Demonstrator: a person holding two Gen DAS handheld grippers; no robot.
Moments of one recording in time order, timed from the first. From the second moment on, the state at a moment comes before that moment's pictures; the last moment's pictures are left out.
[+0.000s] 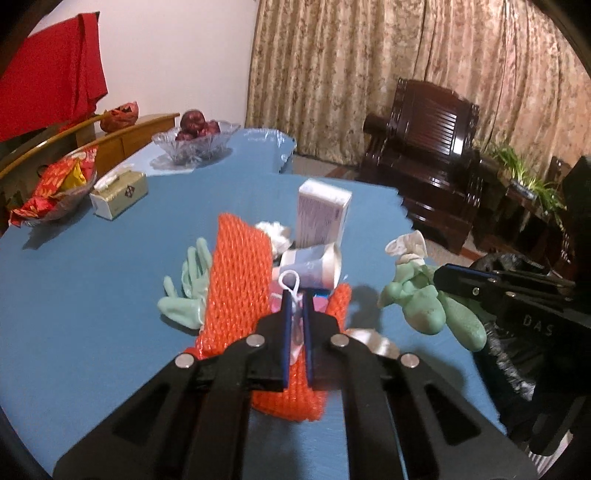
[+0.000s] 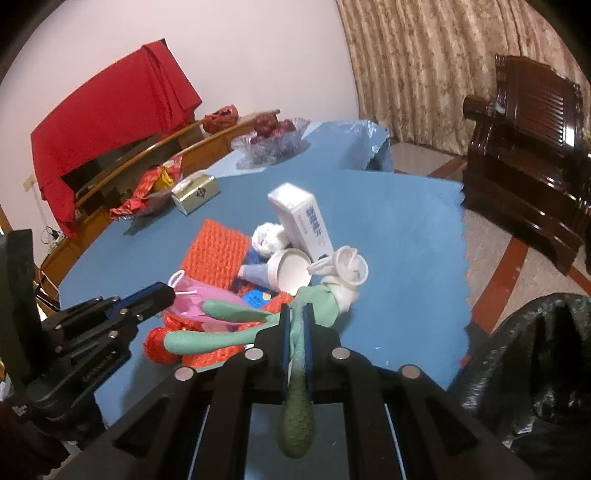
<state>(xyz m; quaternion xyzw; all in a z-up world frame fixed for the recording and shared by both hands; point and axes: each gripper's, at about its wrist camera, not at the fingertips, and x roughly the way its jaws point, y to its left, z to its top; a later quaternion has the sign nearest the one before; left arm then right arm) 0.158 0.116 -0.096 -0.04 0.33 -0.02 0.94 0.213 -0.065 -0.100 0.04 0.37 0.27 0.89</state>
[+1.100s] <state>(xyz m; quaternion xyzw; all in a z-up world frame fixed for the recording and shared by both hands) 0.156 -0.139 -0.085 0.01 0.32 -0.25 0.91 0.131 -0.322 -0.105 0.08 0.37 0.05 0.93</state>
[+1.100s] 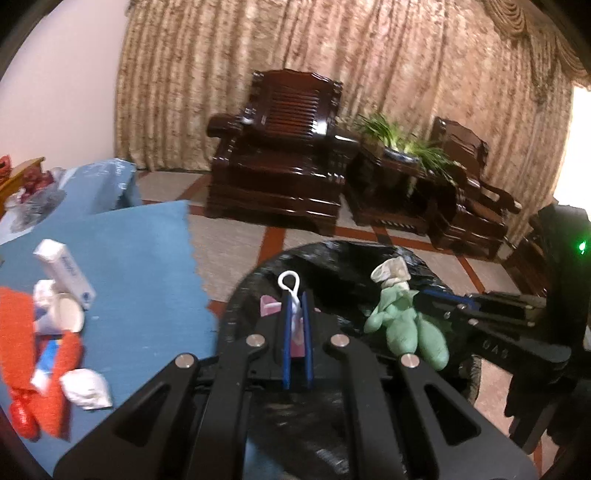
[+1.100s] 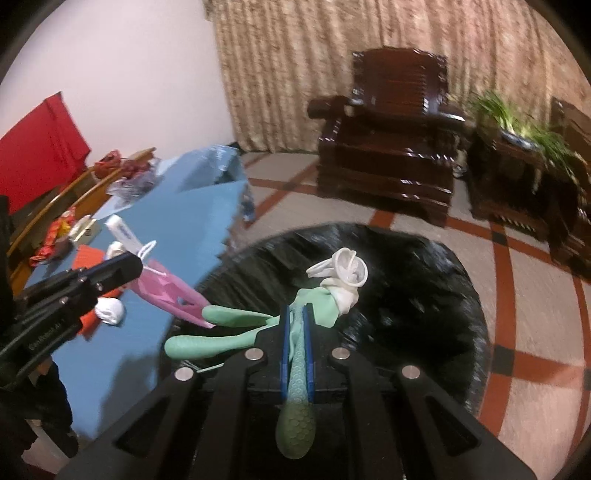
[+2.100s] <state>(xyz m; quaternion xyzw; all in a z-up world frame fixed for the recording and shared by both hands) 0.125 0.012 -0.065 0.03 0.30 -0.08 0.95 0.134 -0.251 -0.085 0.07 0.32 0.07 0.94</state>
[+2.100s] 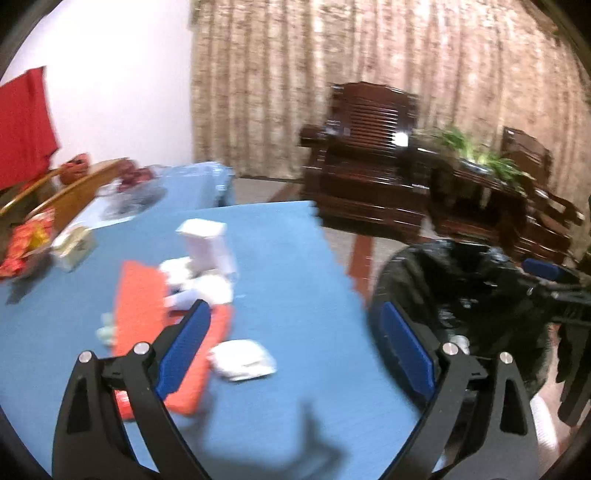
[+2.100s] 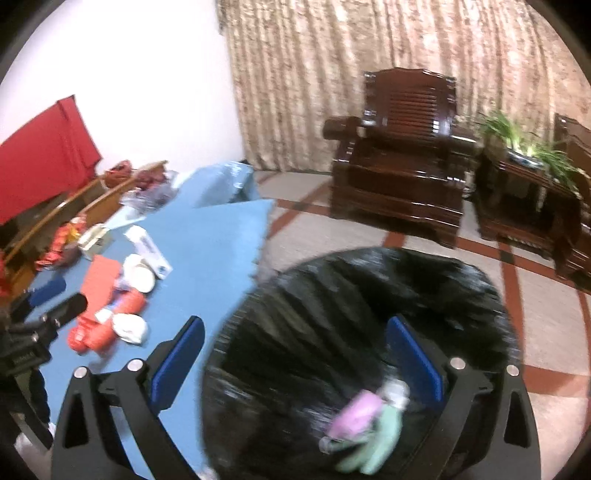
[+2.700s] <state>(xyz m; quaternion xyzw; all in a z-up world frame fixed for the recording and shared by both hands) 0.094 0.151 -0.093 -0.01 0.31 0.07 0.95 0.166 -0.078 -0.110 0.02 0.32 0.20 0.92</state>
